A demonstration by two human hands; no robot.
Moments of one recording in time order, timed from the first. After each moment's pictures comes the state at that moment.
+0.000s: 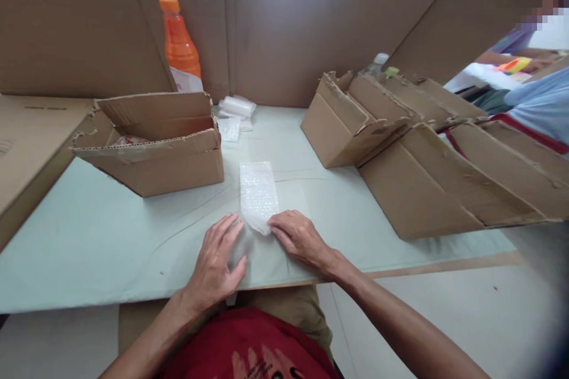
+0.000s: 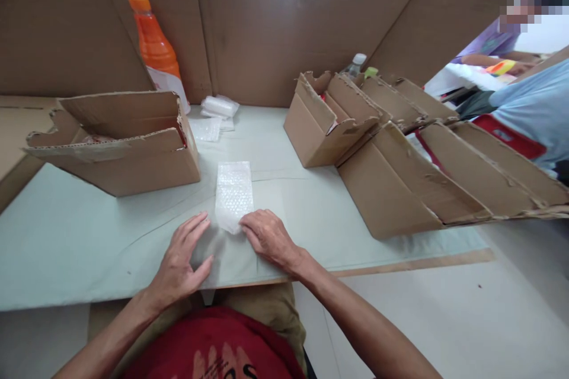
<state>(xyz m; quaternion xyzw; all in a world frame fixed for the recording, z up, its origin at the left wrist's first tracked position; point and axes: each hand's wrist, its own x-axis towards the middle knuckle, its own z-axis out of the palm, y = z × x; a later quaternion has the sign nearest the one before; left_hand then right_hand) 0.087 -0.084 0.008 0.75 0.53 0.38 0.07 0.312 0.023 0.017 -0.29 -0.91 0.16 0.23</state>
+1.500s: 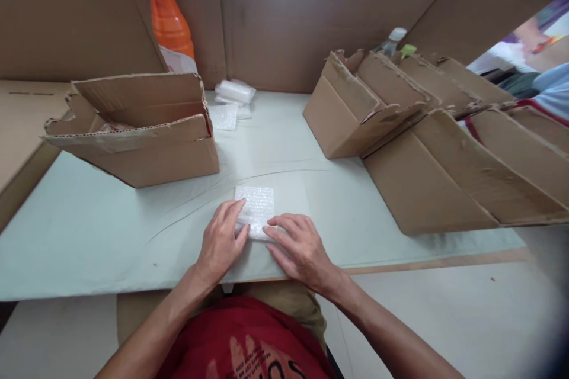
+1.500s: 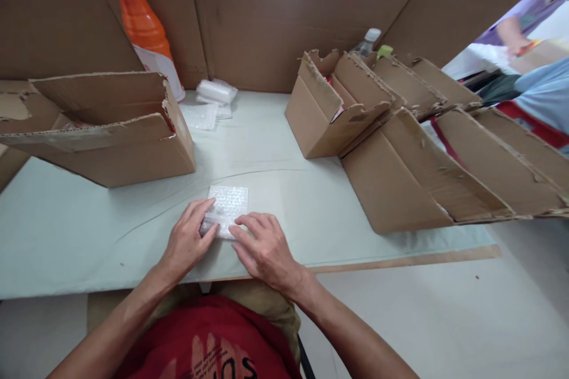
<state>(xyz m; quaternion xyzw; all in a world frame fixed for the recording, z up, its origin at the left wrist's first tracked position) 0.107 -0.049 0.004 0.67 0.63 0.36 0.13 0.316 -0.011 0.029 -0.29 -0.92 0.09 0.26</state>
